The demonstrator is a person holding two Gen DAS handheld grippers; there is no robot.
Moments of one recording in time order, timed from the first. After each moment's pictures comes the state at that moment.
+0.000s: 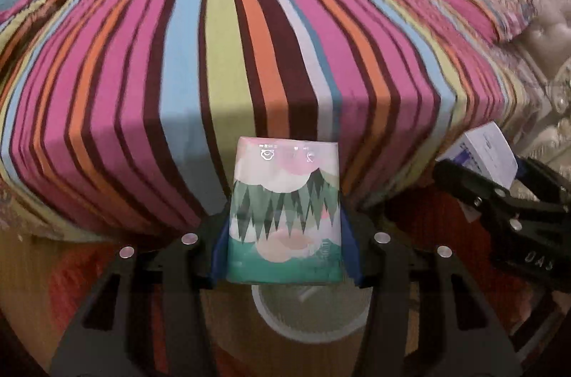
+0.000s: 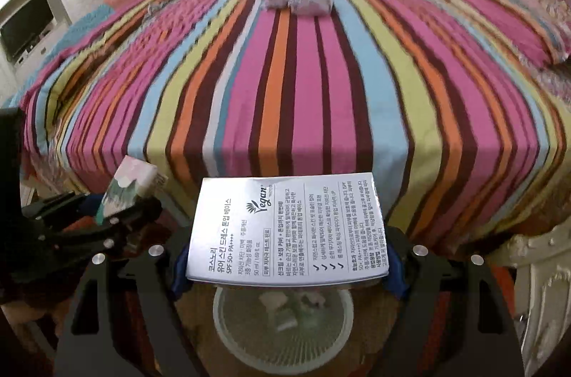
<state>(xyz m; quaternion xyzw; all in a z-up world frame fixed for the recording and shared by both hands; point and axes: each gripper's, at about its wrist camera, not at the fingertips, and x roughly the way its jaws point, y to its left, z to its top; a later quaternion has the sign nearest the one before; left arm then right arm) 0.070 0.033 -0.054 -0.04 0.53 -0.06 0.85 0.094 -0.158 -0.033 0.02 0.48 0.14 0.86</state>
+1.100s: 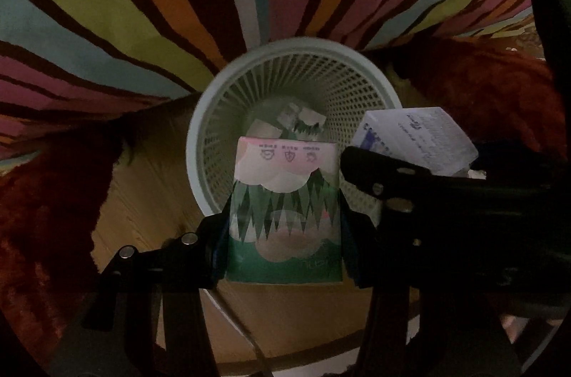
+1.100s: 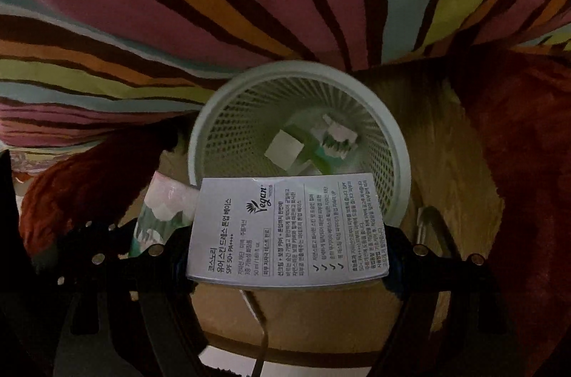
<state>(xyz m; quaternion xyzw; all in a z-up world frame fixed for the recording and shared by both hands) 0.068 -0.030 -0.224 -0.01 0.76 -0.09 0.65 0.094 -0.162 -0.211 0.11 0.77 0.09 0.62</state>
